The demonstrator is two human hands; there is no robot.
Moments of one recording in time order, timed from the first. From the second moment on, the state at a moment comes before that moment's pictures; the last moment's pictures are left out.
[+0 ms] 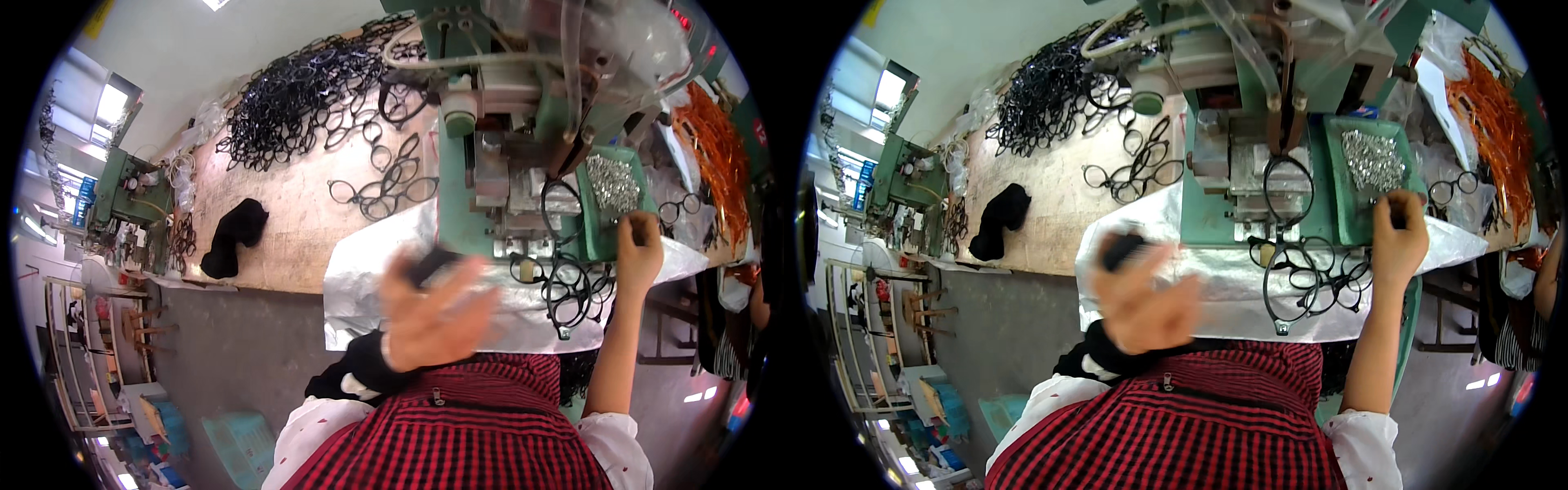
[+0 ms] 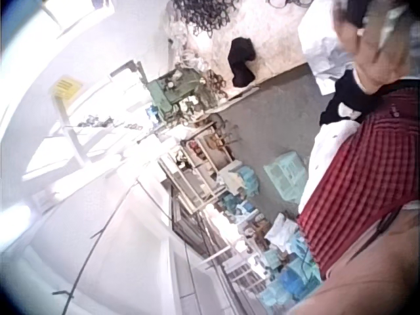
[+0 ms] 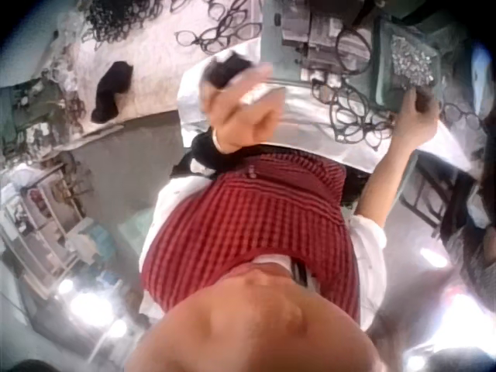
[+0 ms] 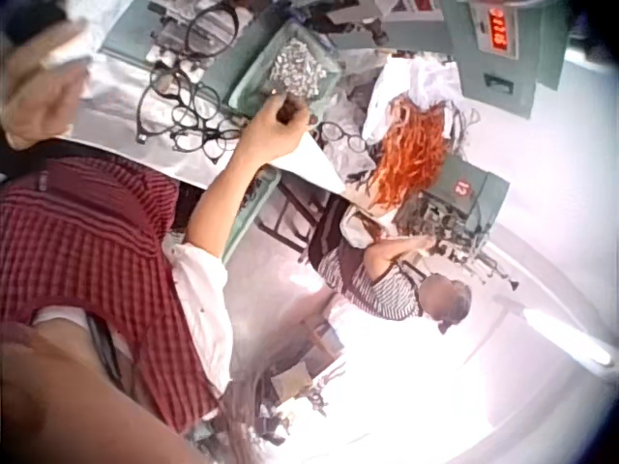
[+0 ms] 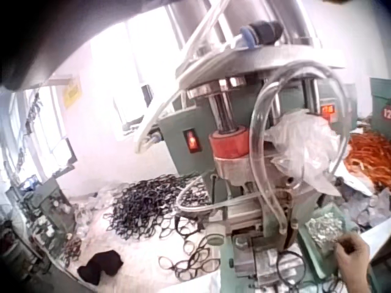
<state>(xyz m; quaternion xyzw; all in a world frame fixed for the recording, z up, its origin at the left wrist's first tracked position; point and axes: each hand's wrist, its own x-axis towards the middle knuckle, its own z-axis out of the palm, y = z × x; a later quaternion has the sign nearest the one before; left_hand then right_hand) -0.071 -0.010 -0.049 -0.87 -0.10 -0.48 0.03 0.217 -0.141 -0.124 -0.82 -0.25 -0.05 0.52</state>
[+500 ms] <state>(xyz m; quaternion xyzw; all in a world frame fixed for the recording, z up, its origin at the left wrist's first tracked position) -0.018 0.212 -0.156 -0.84 -0.46 -0.25 0.12 0.220 -0.128 -0.108 -0.77 -0.23 0.00 0.60</state>
